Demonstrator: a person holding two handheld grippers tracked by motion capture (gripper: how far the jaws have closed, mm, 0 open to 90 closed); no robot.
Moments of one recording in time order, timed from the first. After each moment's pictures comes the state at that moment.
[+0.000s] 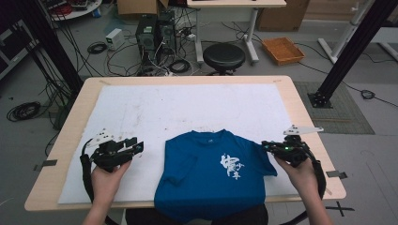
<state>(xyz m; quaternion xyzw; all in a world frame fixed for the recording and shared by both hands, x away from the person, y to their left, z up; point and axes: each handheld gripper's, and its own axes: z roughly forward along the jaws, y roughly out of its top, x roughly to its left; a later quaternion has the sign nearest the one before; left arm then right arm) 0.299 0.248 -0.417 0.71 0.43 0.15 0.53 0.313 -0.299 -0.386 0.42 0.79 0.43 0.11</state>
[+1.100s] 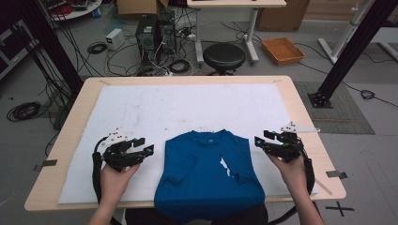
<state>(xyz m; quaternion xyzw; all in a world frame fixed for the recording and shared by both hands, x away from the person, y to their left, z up) 0.306 0.221 -0.421 0.75 0.40 0.16 0.50 0.329 -0.300 -0.401 0.43 0.75 0.47 0.16</state>
